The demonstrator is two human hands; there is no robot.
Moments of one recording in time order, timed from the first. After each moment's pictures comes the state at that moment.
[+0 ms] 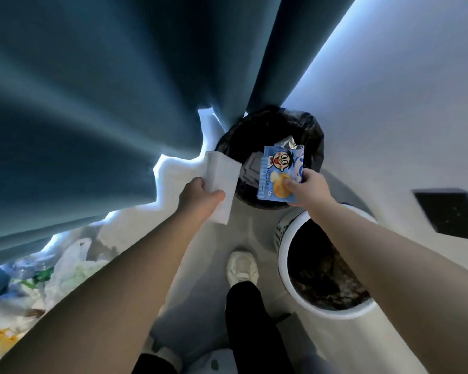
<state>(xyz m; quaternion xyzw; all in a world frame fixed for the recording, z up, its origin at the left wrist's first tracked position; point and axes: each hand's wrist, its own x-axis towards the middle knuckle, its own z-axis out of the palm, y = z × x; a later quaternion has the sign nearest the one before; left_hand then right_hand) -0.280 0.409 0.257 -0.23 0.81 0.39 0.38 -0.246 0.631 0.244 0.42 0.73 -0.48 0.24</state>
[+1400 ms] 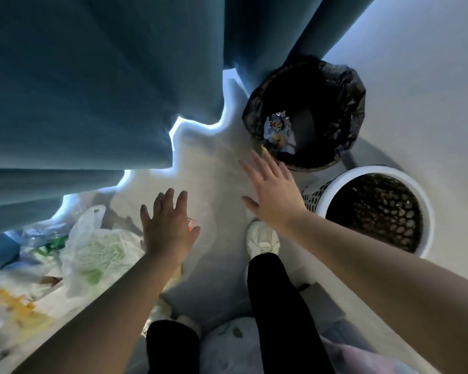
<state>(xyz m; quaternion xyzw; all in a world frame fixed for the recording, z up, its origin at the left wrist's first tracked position) -0.171 0.271 0.220 0.06 0.94 -0.02 0.33 -0.188 0.494 0.229 -0.06 0.94 -0.12 0.30</state>
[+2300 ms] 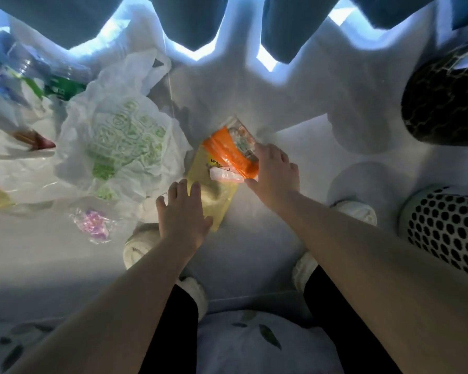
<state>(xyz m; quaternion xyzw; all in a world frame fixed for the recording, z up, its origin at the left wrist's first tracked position) 0.034 0.101 -0.016 -0.14 0.92 0.05 0.36 -0.073 0.261 -0.044 -0.10 0.94 -0.05 0.33</state>
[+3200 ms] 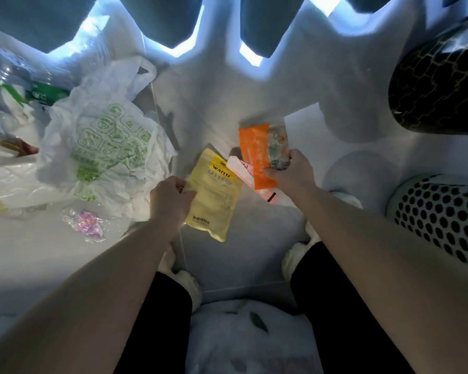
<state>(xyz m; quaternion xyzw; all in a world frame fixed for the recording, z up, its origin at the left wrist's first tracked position) -0.003 0.103 -0.011 -0.40 0.80 0.31 0.32 -0.091 0.322 -0.029 0.22 0.85 -0.29 0.38</state>
